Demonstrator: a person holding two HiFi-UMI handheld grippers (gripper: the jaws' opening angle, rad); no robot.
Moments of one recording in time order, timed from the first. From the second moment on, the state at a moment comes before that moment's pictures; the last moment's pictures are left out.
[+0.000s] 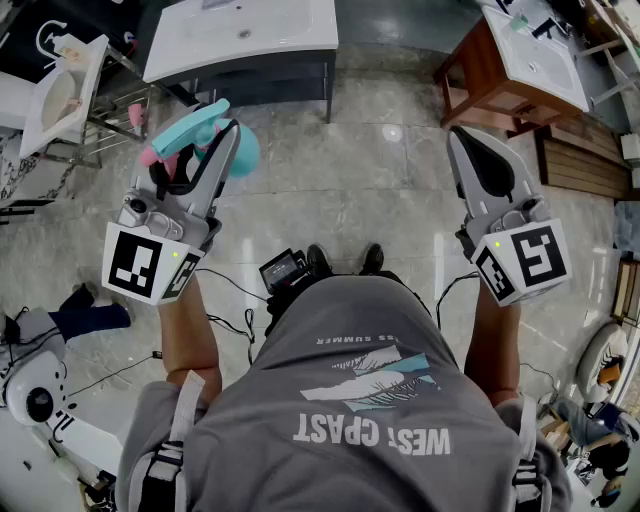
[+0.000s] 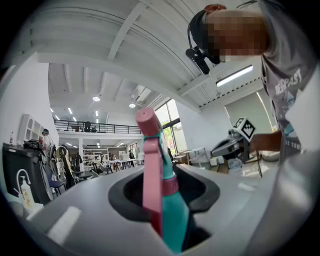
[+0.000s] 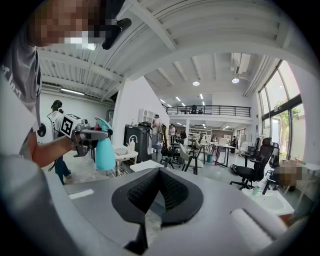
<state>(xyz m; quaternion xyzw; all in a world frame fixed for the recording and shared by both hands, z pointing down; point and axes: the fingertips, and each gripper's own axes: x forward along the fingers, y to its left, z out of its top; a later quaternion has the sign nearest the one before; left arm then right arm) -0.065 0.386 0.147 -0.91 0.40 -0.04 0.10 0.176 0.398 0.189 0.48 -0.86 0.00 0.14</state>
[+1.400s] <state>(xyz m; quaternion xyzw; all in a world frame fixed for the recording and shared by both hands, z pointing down) -0.123 0.358 0.150 -0.90 0.41 -0.03 0.09 0.113 0.351 0.179 0.47 -0.87 0.01 0.11</state>
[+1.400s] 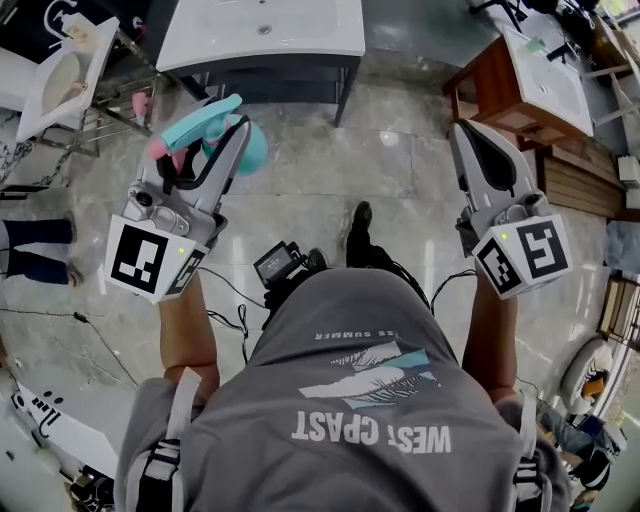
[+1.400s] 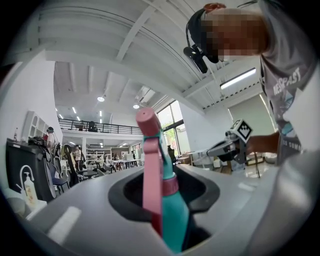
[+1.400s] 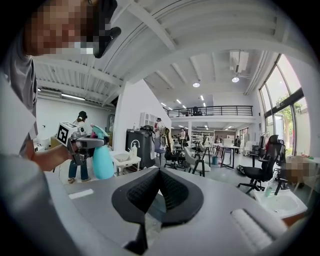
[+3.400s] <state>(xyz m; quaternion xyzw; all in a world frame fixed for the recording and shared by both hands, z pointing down) -0.032 0.093 0.169 -0.90 0.43 -0.06 0.08 0.197 0.087 0.231 0.45 -0.88 0.07 0.10</state>
